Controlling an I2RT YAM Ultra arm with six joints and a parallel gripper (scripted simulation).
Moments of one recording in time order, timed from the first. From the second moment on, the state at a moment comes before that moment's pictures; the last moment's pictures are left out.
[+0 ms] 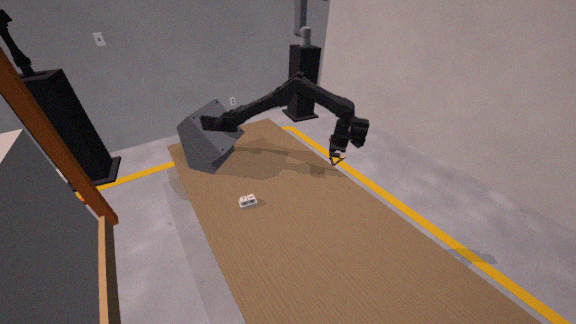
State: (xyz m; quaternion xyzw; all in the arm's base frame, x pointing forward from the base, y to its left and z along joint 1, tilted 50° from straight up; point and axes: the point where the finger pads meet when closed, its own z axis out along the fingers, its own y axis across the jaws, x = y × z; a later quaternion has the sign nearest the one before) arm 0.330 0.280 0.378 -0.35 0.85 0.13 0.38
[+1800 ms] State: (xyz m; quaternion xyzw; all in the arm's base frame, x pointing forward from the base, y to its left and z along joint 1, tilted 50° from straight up) arm 0.302 -0.086 0.134 0.12 0.90 0.28 0.31
